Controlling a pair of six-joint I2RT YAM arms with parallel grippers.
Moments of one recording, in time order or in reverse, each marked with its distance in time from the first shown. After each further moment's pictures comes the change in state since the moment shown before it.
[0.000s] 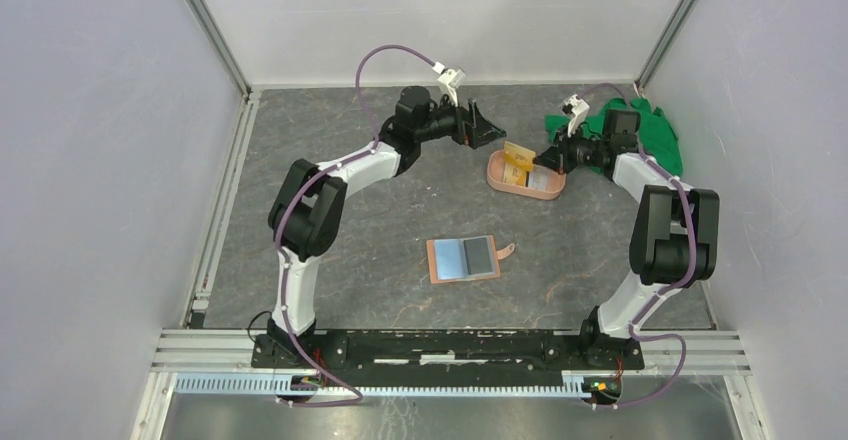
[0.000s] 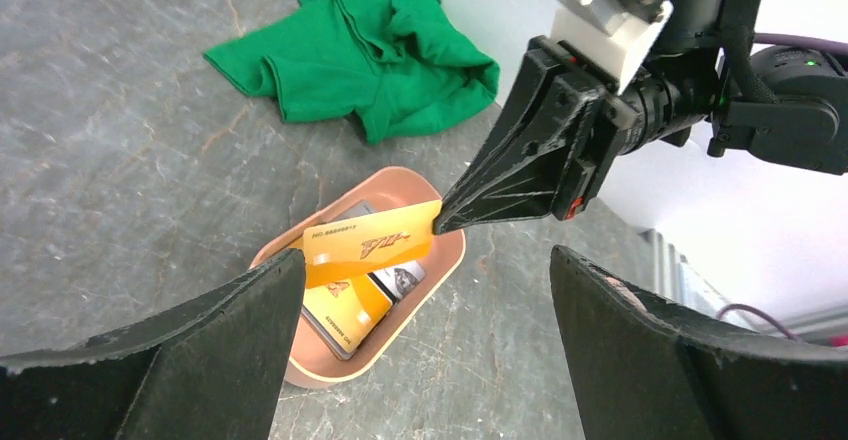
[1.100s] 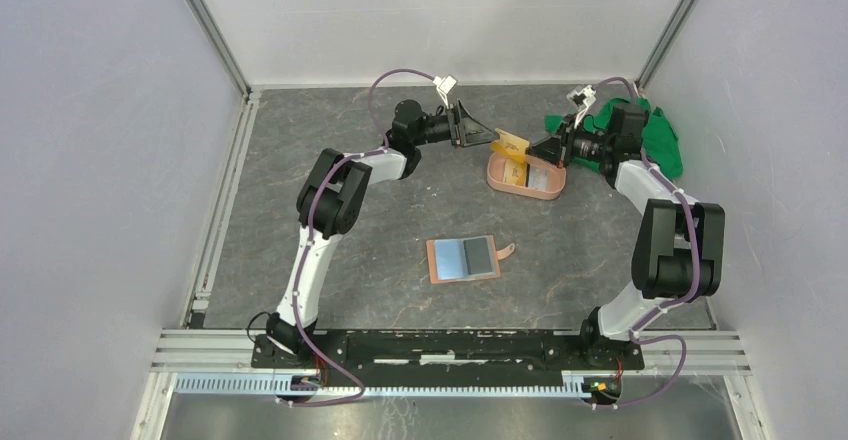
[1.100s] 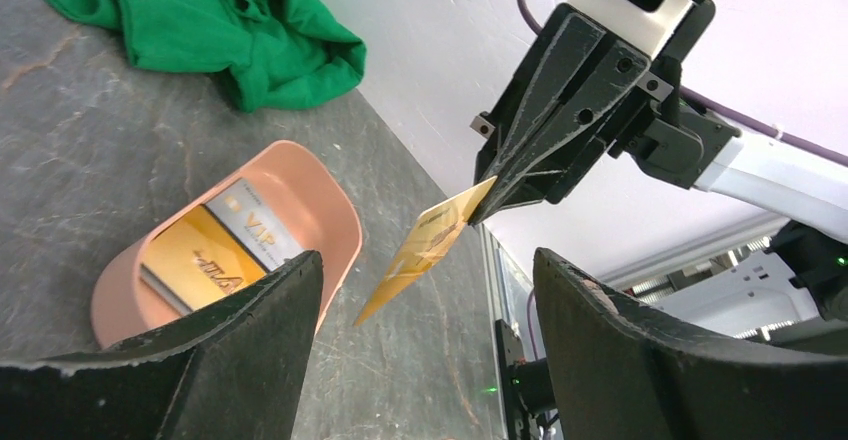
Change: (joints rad) left arm 0.082 0.327 0.105 0.483 0.308 -0.617; right arm 0.001 -0.090 -0.060 0.219 -0.196 0.269
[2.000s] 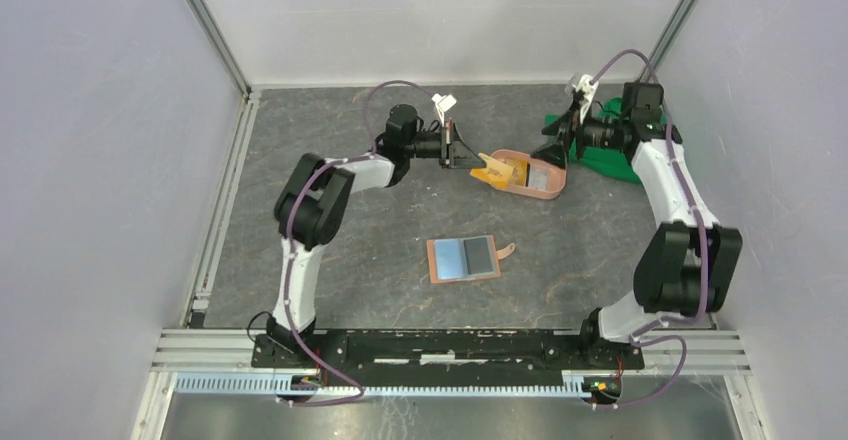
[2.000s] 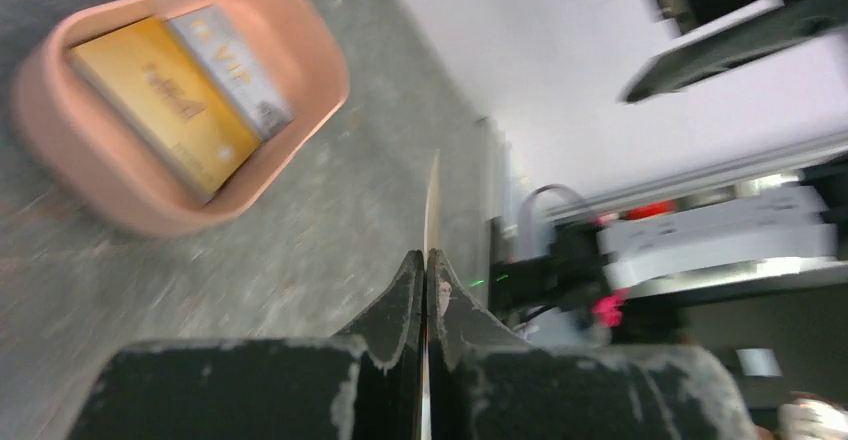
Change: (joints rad) left arm -0.008 -0.140 -0.185 -0.143 0.140 0.084; right arm 0.001 -0.048 0.279 -0.586 -0.002 -0.536
